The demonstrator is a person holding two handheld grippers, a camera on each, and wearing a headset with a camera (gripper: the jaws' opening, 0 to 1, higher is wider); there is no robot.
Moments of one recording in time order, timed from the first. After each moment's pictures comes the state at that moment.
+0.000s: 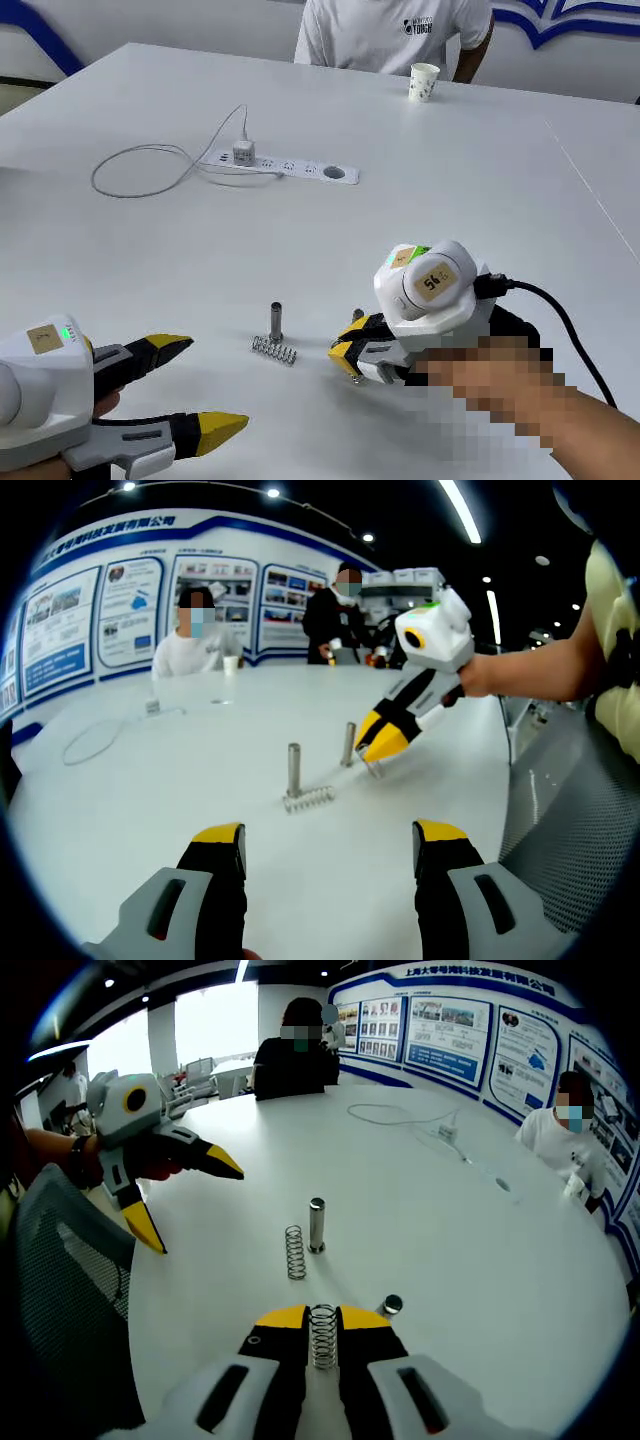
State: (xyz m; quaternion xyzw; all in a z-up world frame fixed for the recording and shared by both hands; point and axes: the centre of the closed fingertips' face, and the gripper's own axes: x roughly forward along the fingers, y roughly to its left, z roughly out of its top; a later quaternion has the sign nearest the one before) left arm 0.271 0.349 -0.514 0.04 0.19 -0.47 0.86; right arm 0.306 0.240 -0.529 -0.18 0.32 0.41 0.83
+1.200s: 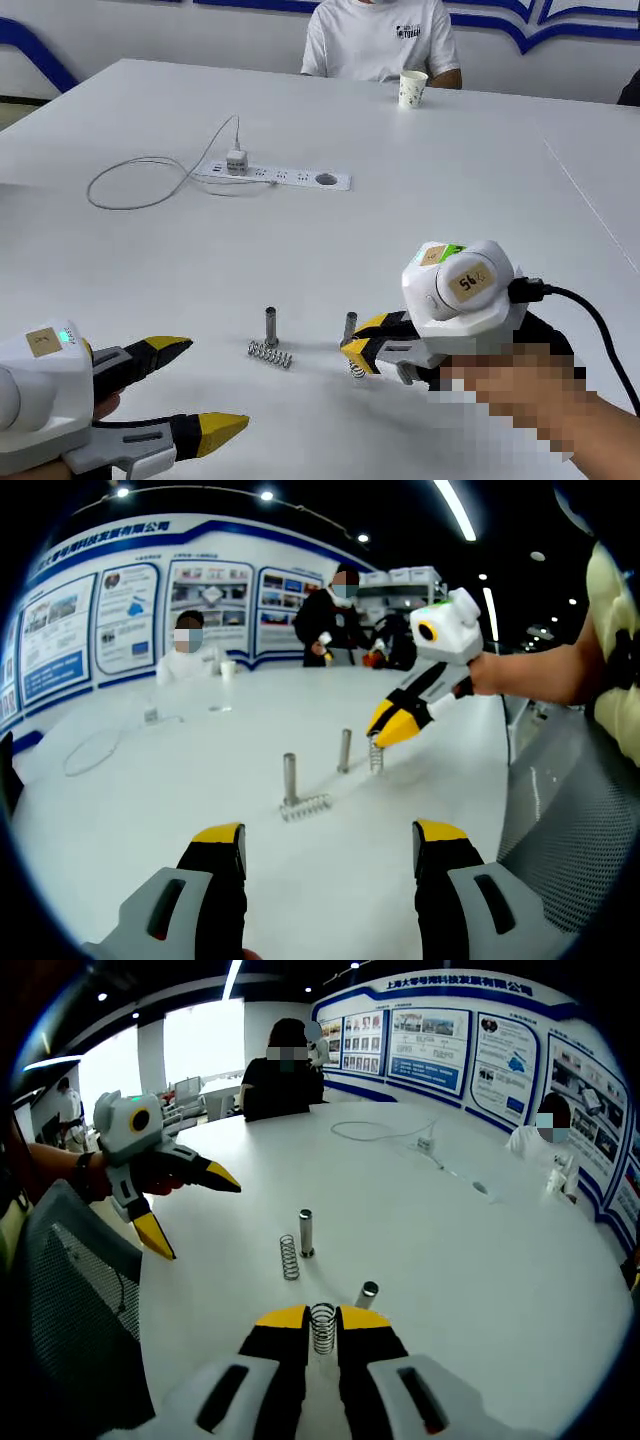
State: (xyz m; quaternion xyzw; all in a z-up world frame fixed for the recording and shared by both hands) left arm 0.270 0.346 -0.506 0.05 0.18 -0.47 0.86; right arm 0.299 0.222 -0.505 -0.16 0.30 0.39 0.86
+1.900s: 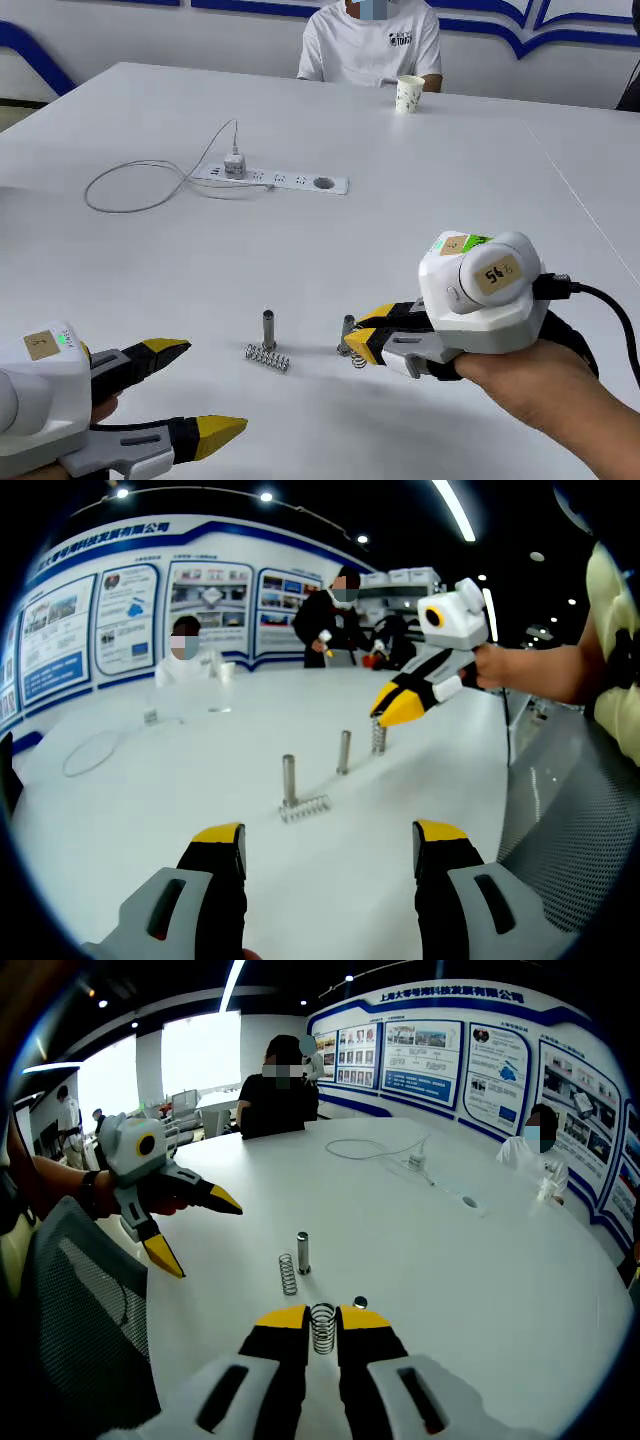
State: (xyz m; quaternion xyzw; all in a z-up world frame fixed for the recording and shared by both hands) left arm 0.270 0.345 -0.506 0.05 0.18 -0.47 0.86; right arm 0.299 0.219 -0.480 -0.14 0.27 0.38 0.87
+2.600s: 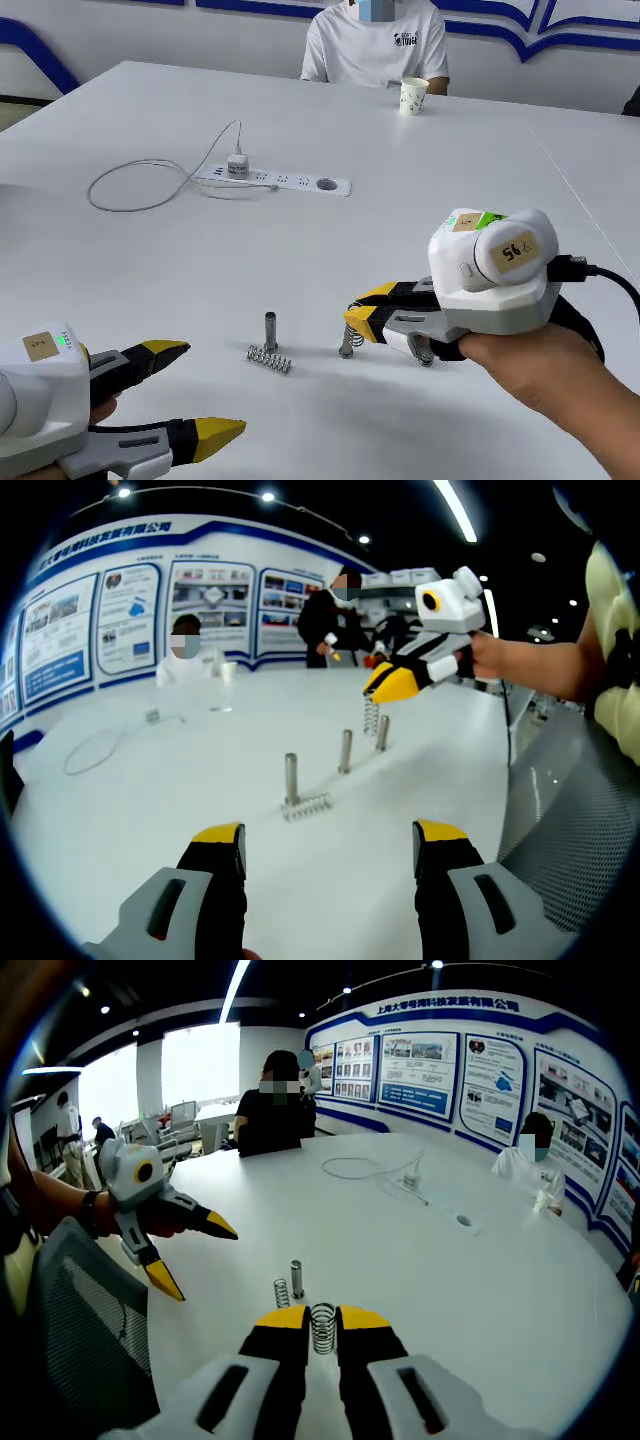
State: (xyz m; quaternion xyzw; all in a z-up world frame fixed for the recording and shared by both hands) left arm 0.270 0.347 -0.505 0.05 0.18 -0.47 0.86; right arm 0.311 0.223 -0.456 -0.13 0.24 0.38 0.88
